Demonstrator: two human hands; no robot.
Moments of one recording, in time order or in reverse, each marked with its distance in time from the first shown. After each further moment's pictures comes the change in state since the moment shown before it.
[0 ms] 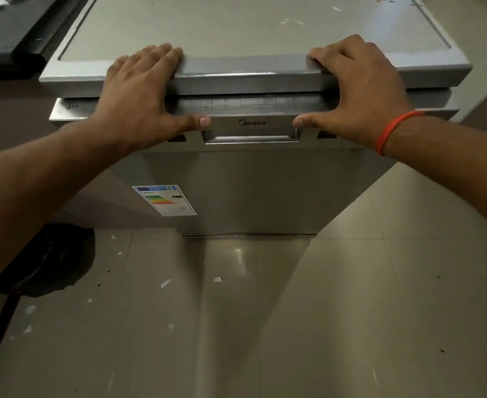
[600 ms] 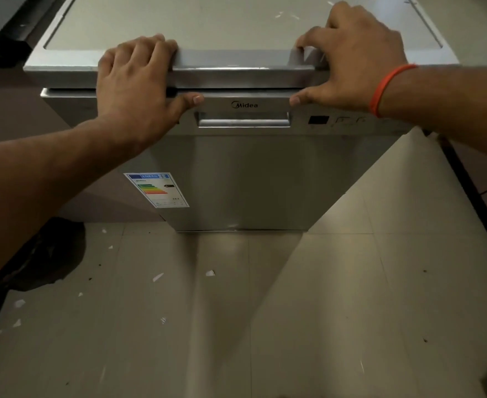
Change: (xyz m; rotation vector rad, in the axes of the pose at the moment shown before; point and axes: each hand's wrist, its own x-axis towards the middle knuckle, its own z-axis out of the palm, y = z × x) left_hand 0.003 0.014 0.012 0.048 0.134 -0.083; right_hand 0.030 -0.002 -0.018 -0.247 -0.059 -0.037
